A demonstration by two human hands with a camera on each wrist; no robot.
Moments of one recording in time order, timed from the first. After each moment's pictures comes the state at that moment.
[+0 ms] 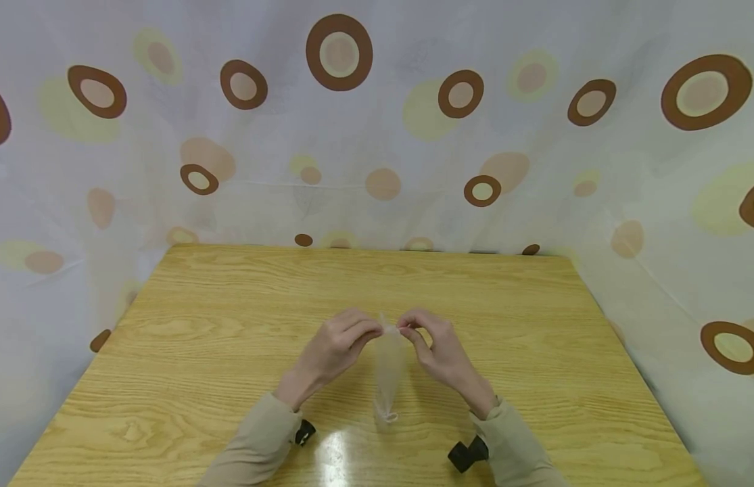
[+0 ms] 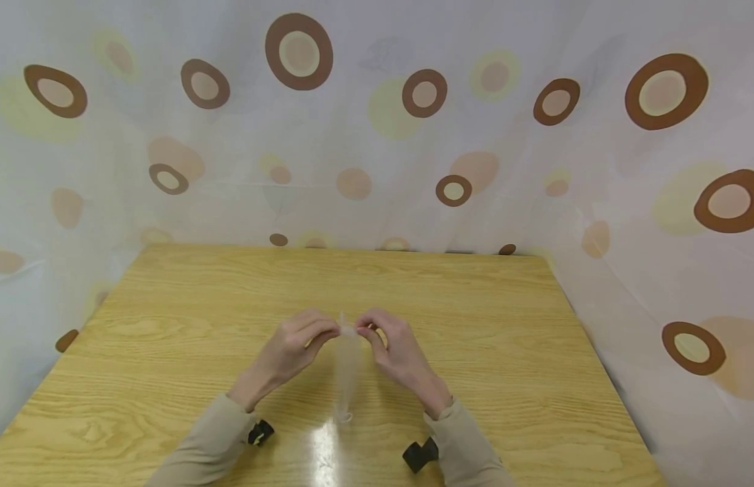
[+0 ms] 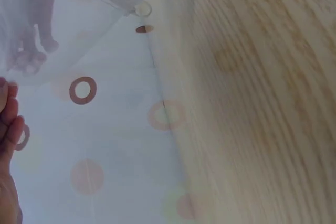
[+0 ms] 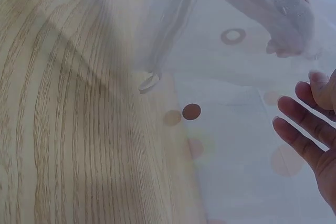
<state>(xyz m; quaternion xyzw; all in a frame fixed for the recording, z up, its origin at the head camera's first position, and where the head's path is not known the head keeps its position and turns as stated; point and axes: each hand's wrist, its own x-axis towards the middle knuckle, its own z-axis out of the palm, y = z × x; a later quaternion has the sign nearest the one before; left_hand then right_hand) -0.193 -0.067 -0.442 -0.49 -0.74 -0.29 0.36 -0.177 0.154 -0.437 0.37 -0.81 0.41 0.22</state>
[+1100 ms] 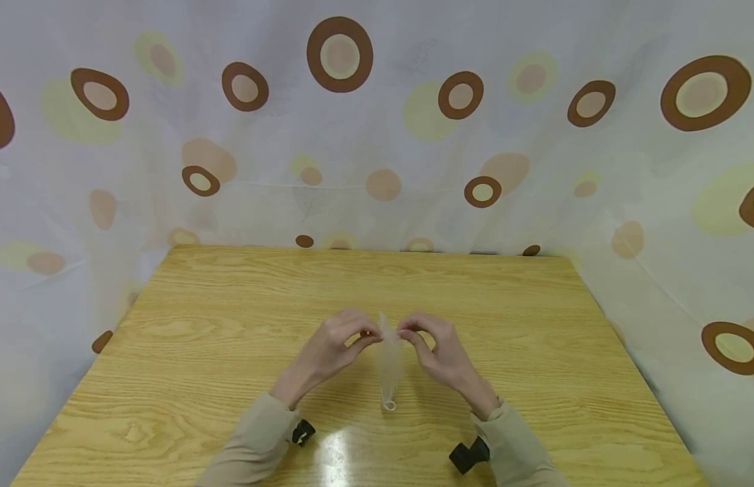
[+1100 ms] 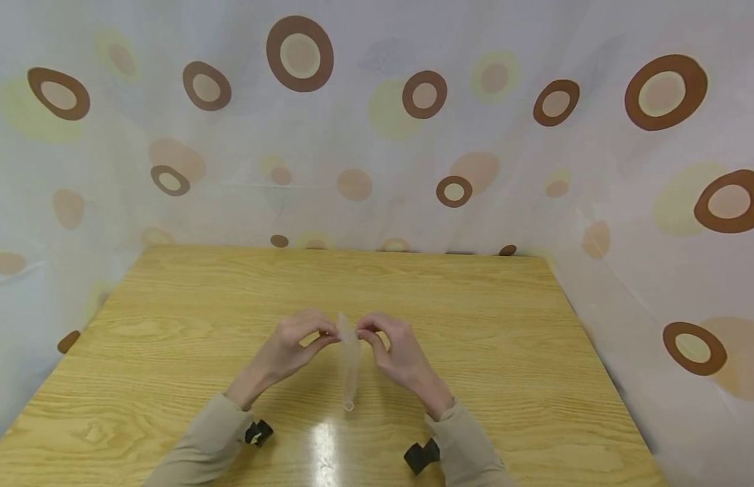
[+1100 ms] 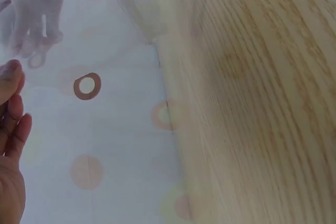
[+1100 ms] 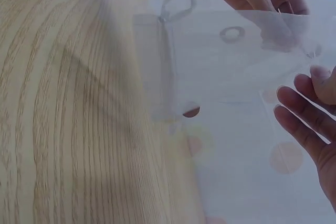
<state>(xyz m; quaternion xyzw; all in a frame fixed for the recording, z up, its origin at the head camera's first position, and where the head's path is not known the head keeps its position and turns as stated) -0.195 -0.072 -0.439 -0.49 -0.75 -0.37 0.26 -0.177 0.155 -0.439 0.38 -0.79 0.43 0.22</state>
